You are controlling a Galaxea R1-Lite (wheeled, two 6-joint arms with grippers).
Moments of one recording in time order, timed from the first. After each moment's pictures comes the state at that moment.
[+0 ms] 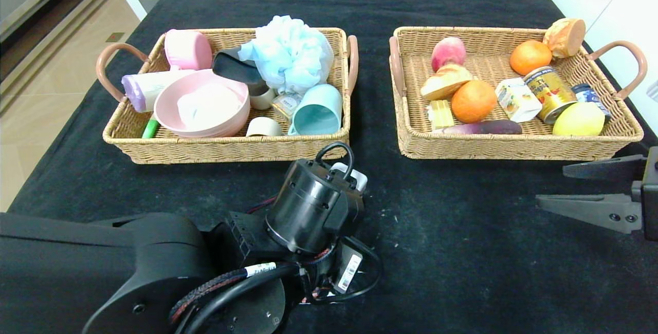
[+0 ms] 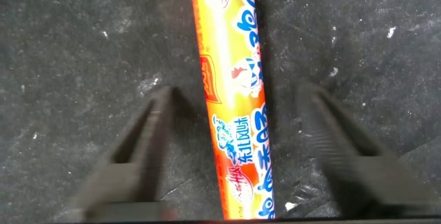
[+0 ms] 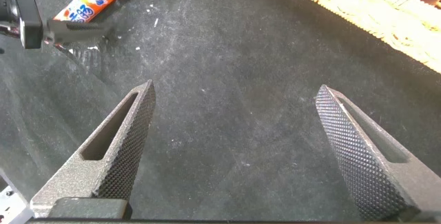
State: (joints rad) left arm -0.91 1.76 -1.05 -0.05 0.48 -0.08; right arm 0.13 1.28 -1.03 0.26 0.50 -0.22
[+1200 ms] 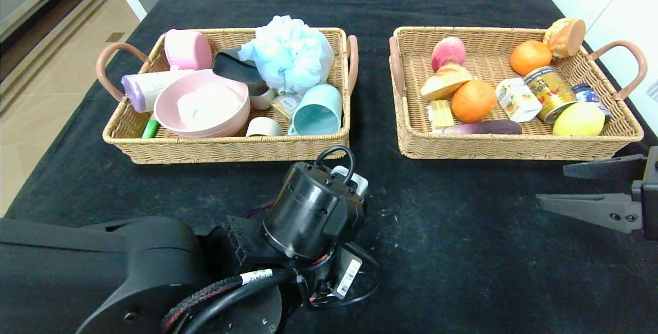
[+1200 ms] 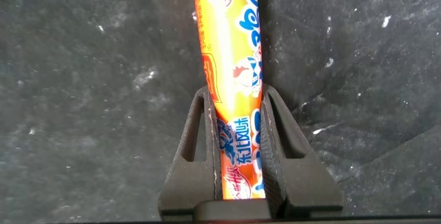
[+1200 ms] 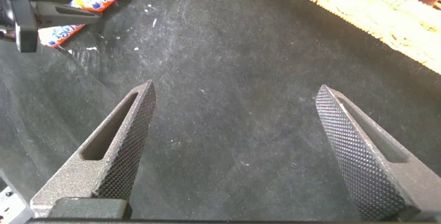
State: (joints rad) left arm -0.92 1.75 -1.04 -0.04 0.48 -0.07; right arm 0.13 1.28 -1.03 0.26 0.50 -0.22
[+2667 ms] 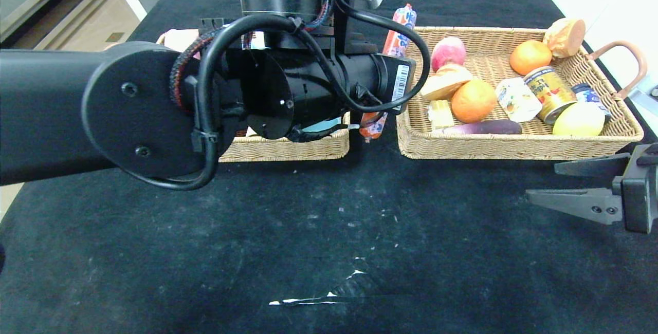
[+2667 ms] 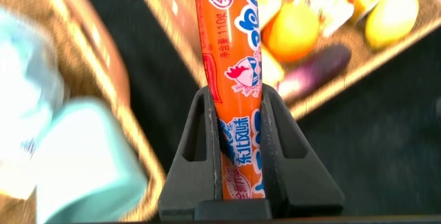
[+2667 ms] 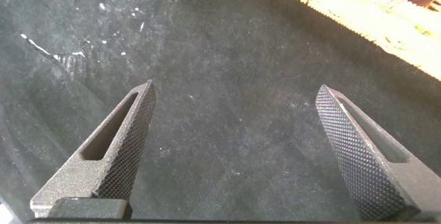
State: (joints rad) left arm -0.82 1.88 -1.70 -0.13 0.24 0.06; right arm 0.12 1.32 -1.03 0.21 0.50 -0.22
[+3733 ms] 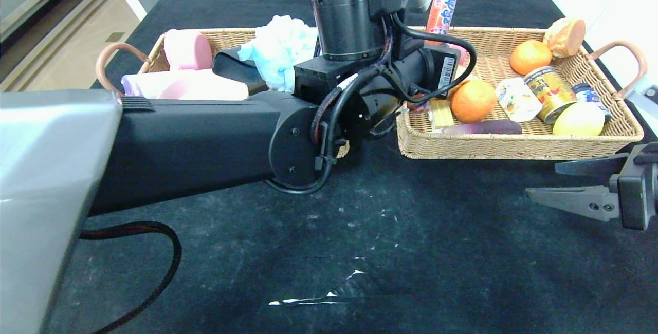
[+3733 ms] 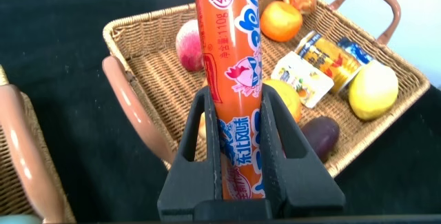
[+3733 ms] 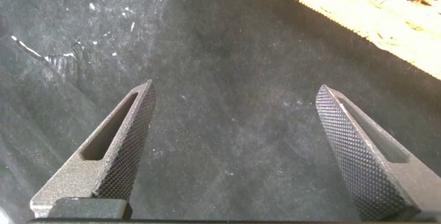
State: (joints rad) left arm -0.83 2.13 -1.90 -0.42 0.17 0.12; right arm 0.10 1.34 -1.04 0.21 0.50 -0.22
